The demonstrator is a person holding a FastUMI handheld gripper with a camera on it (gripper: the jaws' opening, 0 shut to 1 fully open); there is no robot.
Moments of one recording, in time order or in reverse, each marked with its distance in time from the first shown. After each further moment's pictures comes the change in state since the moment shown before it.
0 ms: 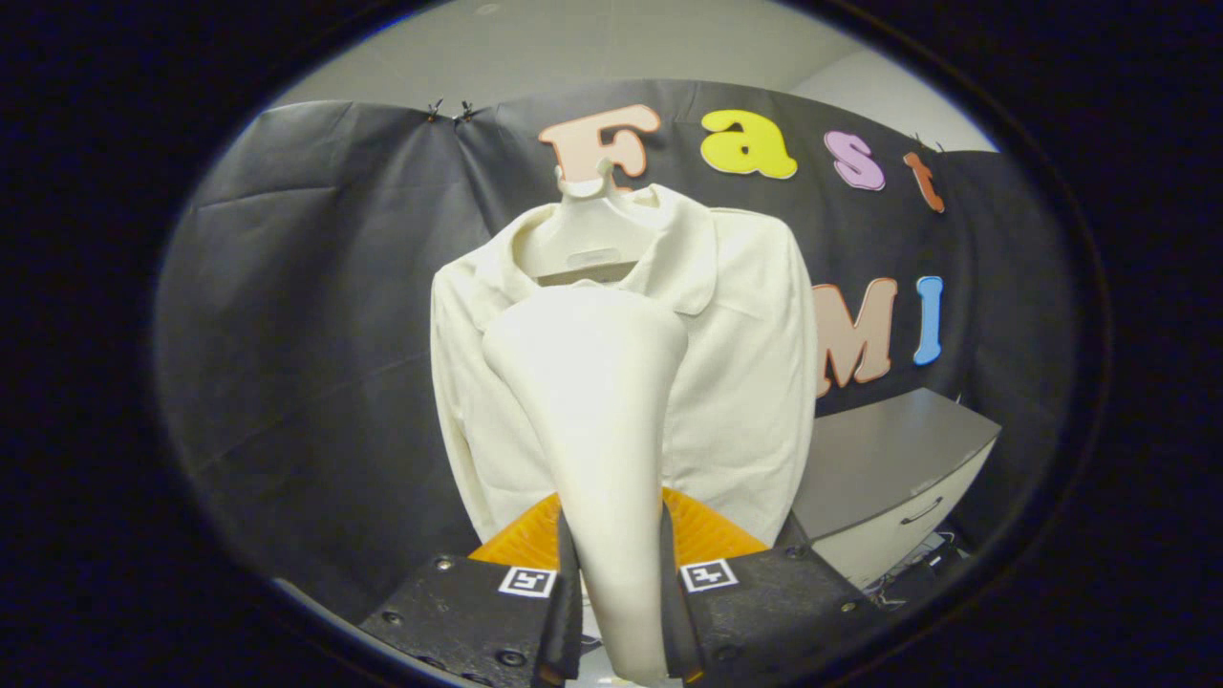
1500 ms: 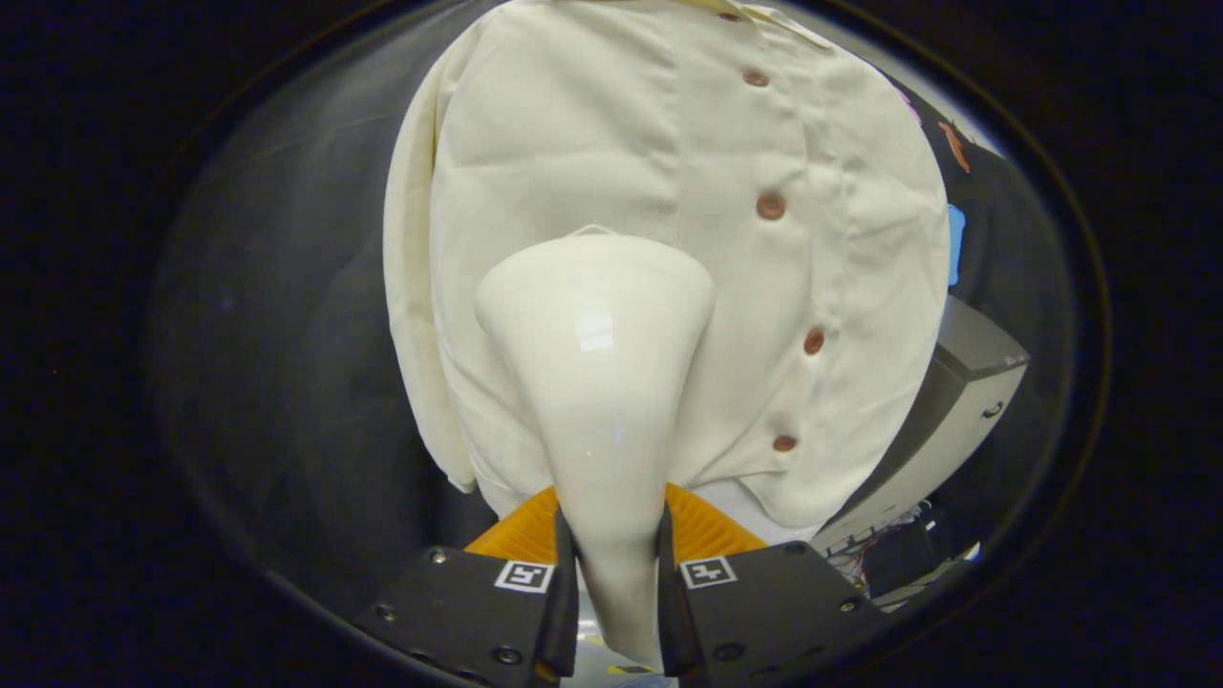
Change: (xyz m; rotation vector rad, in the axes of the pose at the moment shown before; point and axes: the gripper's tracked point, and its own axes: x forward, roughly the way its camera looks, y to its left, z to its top) arm 0.097 0.024 -0.286 -0.113 0.348 -0.149
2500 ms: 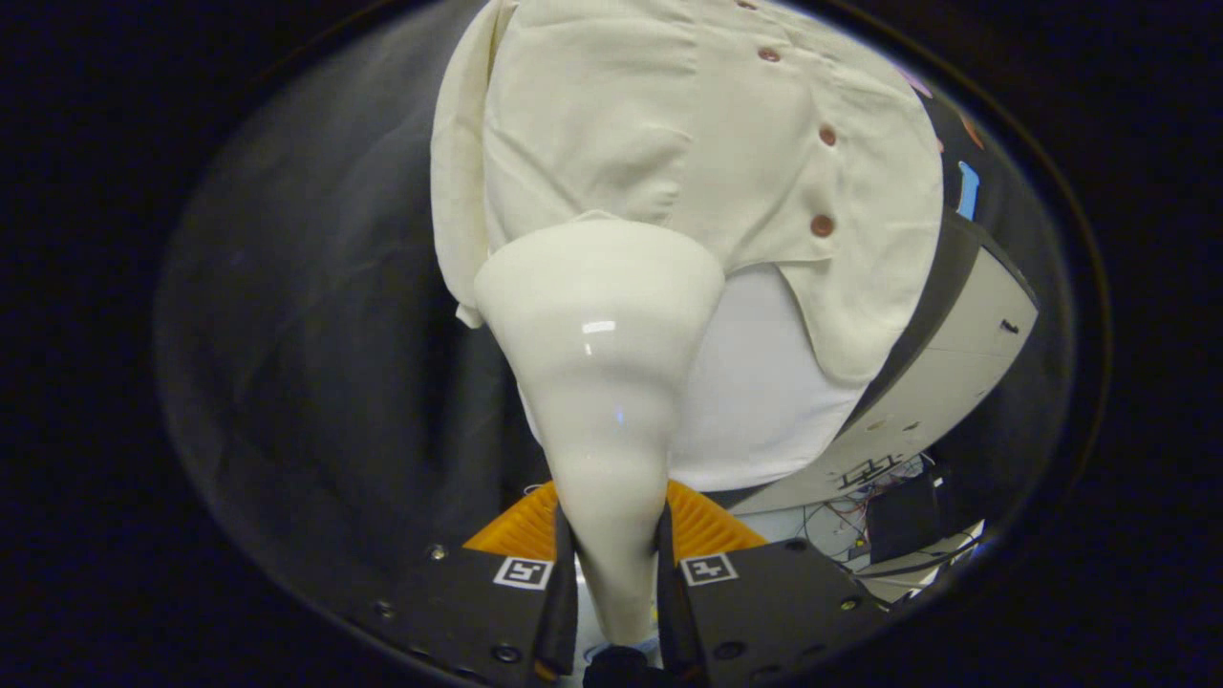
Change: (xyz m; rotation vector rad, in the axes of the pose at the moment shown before) arm -0.035 0.000 -0.114 -0.046 0.175 0.027
